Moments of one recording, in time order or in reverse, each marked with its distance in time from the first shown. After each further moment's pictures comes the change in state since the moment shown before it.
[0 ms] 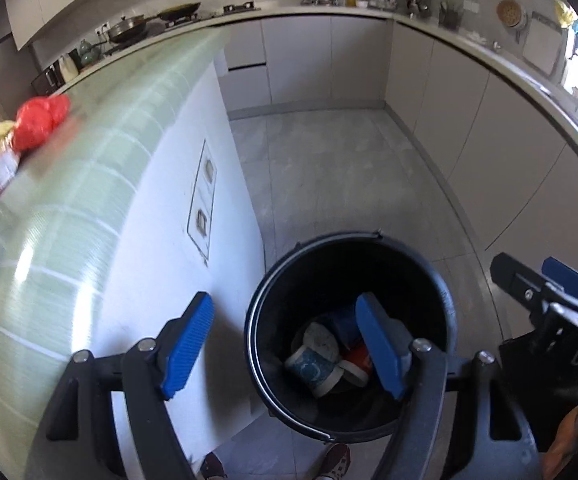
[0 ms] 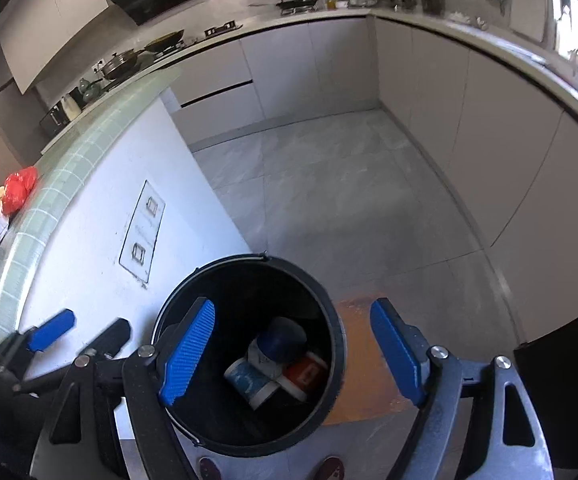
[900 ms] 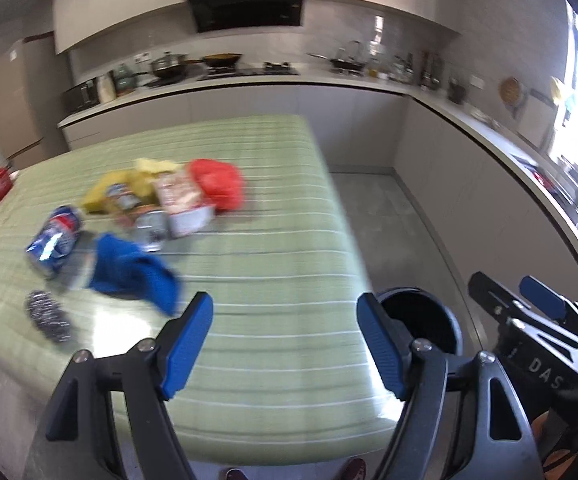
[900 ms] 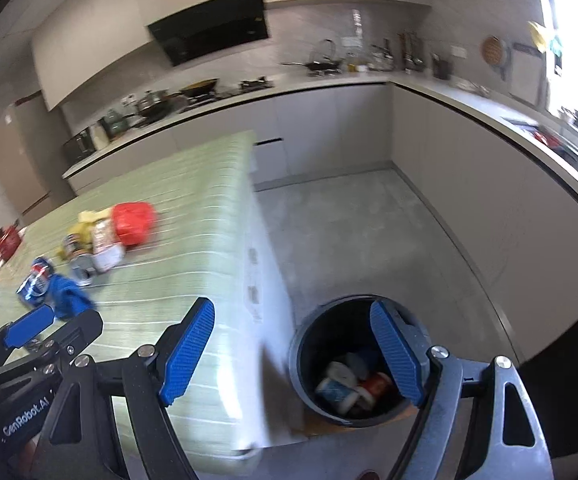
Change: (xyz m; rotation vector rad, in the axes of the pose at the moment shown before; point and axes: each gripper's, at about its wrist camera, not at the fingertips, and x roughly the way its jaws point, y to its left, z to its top) left arm -0.139 0.207 -0.001 -0.112 -0.189 -0.029; right arm -0.156 0.202 -0.008 -0.050 -0.198 0.015
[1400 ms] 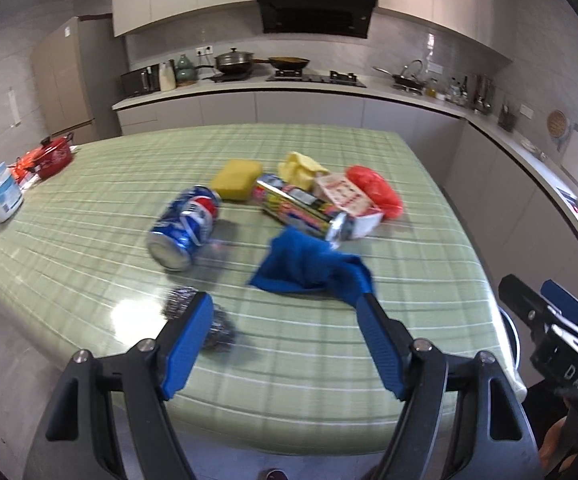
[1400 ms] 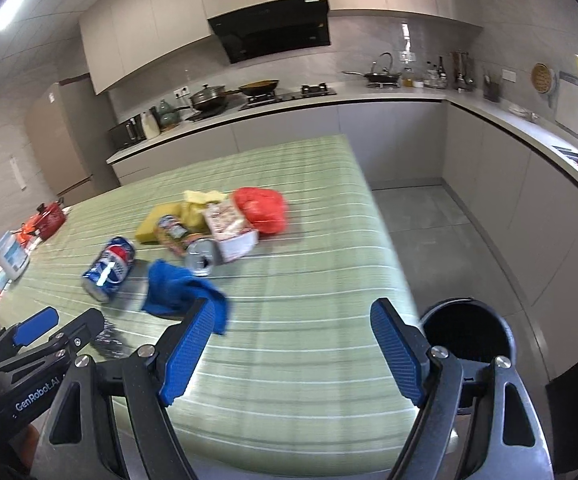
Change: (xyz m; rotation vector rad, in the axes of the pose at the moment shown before) left arm -0.016 0.163 -0.010 -0.091 -0.021 0.109; right arm -0.009 0.180 -0.023 -0.077 -0.027 0.113
